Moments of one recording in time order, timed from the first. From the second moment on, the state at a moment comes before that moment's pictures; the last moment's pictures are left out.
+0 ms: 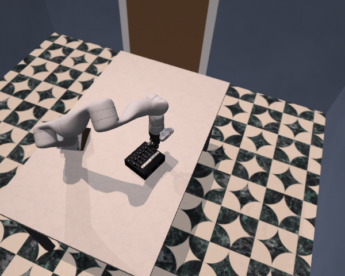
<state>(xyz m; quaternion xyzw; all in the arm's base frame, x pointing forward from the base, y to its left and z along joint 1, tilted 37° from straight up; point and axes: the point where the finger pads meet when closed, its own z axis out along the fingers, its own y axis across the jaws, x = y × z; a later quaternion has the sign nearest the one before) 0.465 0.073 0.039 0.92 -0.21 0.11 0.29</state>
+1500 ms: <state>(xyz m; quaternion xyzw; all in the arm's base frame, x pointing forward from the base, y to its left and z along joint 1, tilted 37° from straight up) 0.468 0.061 0.023 0.92 -0.21 0.12 0.29</state>
